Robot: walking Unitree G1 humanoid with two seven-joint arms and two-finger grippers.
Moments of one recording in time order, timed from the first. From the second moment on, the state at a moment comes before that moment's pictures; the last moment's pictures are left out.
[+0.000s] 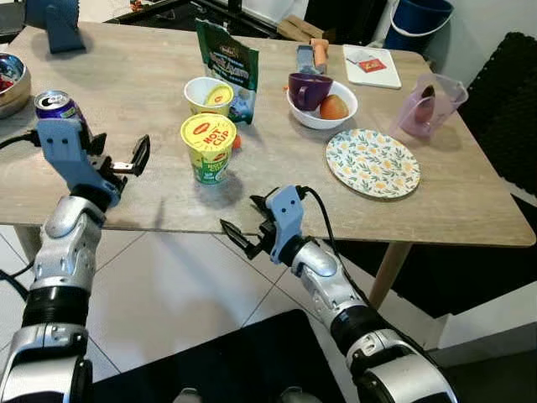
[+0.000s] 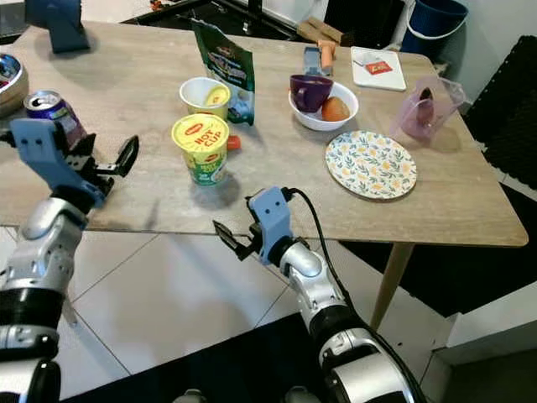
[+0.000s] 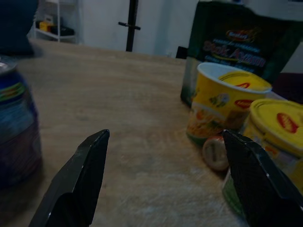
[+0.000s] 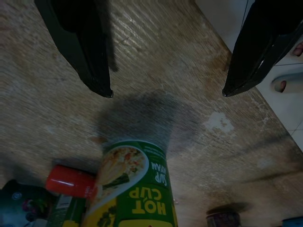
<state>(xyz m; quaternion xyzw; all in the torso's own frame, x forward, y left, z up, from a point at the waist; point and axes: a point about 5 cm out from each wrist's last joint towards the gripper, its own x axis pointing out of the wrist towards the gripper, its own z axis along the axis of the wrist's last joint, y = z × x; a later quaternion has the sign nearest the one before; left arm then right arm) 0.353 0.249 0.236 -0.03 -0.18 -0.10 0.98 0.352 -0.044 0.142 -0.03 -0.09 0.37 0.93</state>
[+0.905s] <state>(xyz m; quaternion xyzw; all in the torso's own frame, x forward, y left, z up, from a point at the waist) 0.337 0.222 0.309 0.00 -0.31 -0.16 0.94 0.357 -0.054 0.149 -0.03 -0.09 0.34 0.93</state>
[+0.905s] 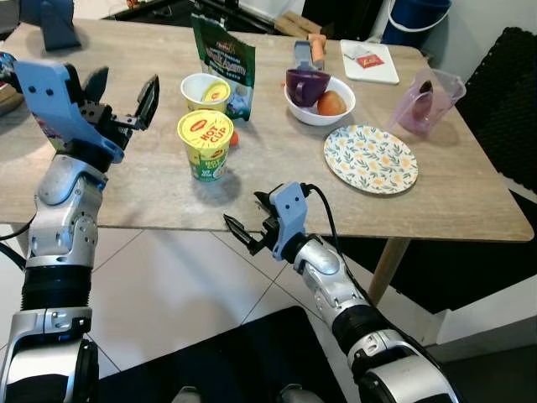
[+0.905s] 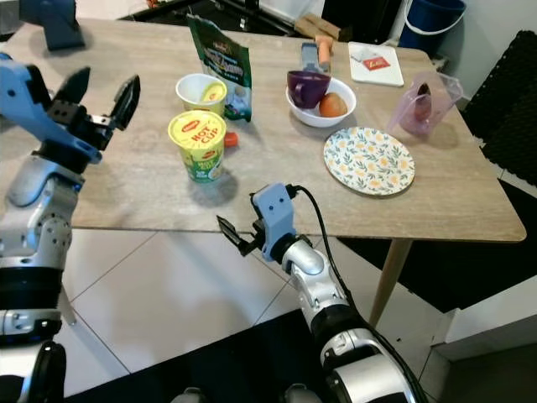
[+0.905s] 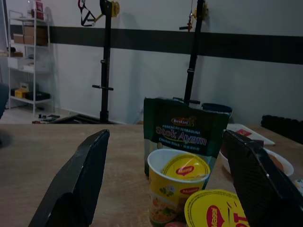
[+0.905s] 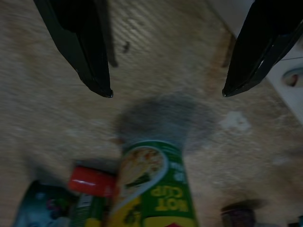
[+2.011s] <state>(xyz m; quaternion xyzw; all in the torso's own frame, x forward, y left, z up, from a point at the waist) 0.331 0.212 0.304 -0.01 -0.30 -0.17 0.94 0.366 -0.068 0.157 -0.04 -0.10 0.31 0.94</state>
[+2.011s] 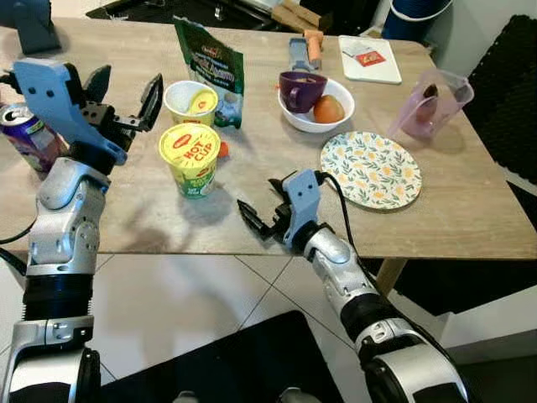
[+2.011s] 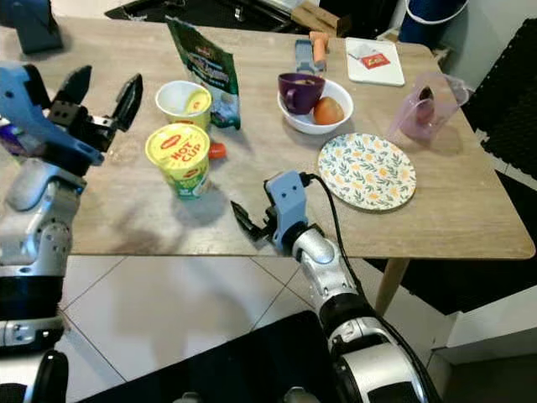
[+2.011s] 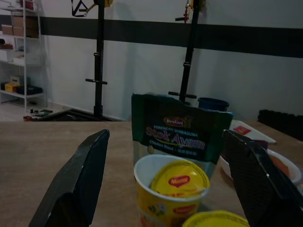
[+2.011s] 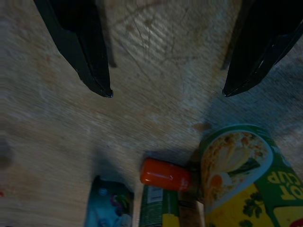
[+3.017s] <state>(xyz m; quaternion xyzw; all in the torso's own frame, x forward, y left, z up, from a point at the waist) 0.327 0.211 0.304 -0.02 -0.31 -0.16 0.94 0.366 -0.051 0.163 -0.03 -0.11 0.33 0.94</state>
